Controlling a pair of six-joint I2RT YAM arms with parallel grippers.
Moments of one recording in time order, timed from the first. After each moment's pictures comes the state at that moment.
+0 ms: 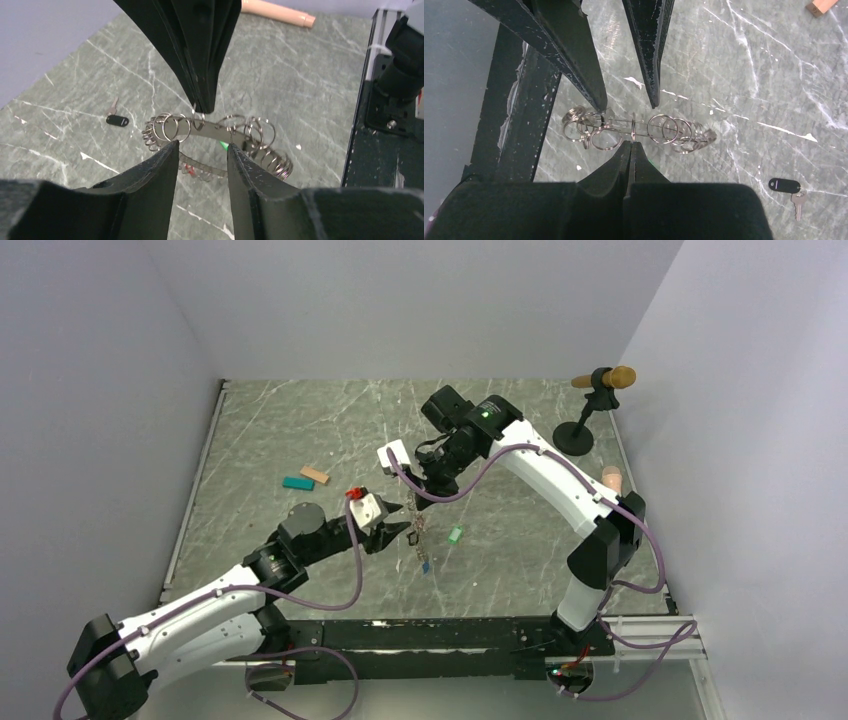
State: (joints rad) left arm -0.84 0.81 0.47 0.26 0.23 0.13; right arm 0.74 1.73 1.80 -1.29 -0.70 -0.99
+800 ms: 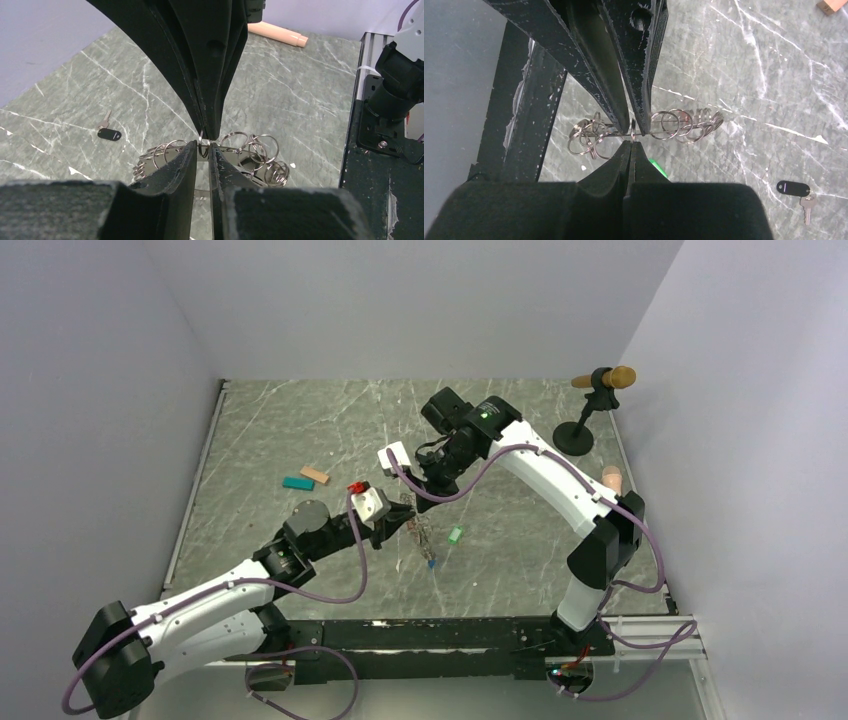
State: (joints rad) left arm -0.84 0.89 0.46 0.42 0.25 0.06; right arm 0.75 1.74 1.79 -1.30 -0.72 -0.99
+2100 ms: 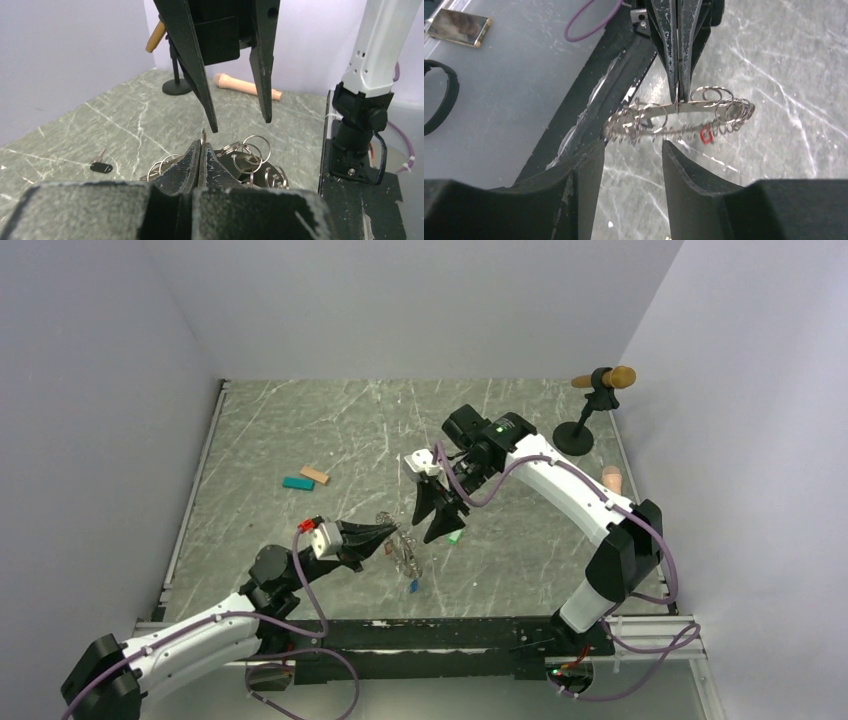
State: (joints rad) left arm -0.84 0.62 0.13 0.80 0.27 -0.03; right arm 0.68 1.62 1.54 -1.26 -1.11 -1.14
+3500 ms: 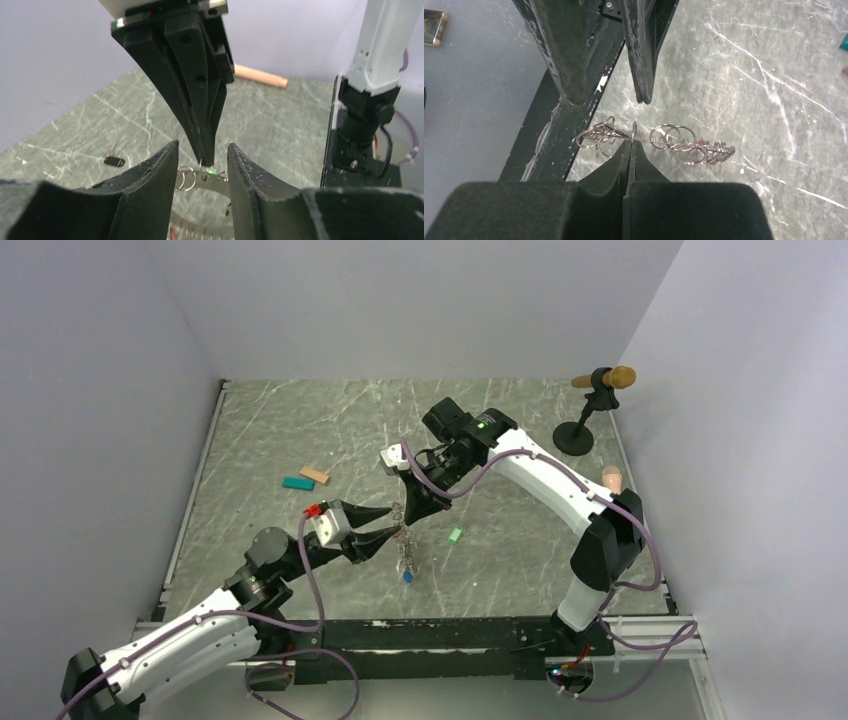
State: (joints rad) left arm -0.84 0.56 0.31 0.49 0.26 0.00; right arm 0.73 1.71 1.63 -1.13 -1.00 -0.97
